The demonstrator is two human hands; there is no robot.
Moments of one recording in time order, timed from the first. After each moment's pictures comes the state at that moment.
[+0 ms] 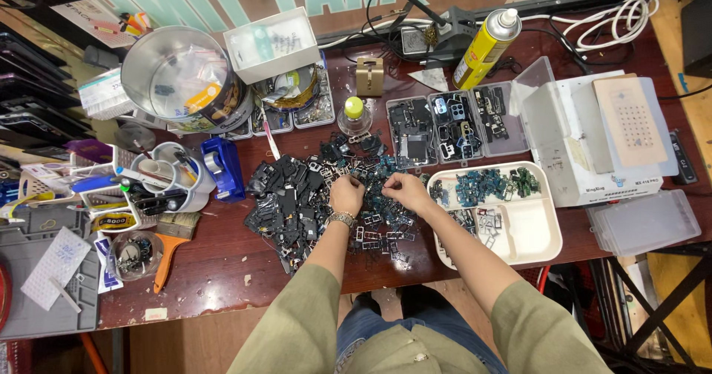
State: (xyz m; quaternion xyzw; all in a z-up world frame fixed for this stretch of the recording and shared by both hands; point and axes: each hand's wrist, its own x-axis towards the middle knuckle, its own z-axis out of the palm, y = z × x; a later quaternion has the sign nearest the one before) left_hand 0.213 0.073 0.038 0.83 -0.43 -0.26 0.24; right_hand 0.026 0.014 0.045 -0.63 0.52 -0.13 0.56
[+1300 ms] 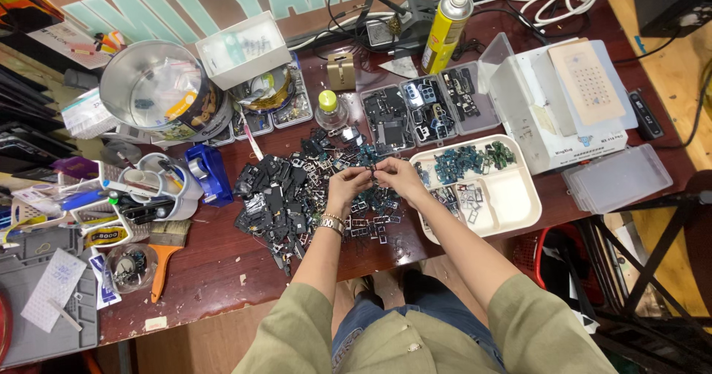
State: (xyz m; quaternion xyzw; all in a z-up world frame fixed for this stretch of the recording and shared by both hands) left_hand 0.184 0.084 0.052 0.54 -0.21 -0.64 0.51; right_hand 0.000 0.036 0.065 -0.50 0.51 -0.25 0.65
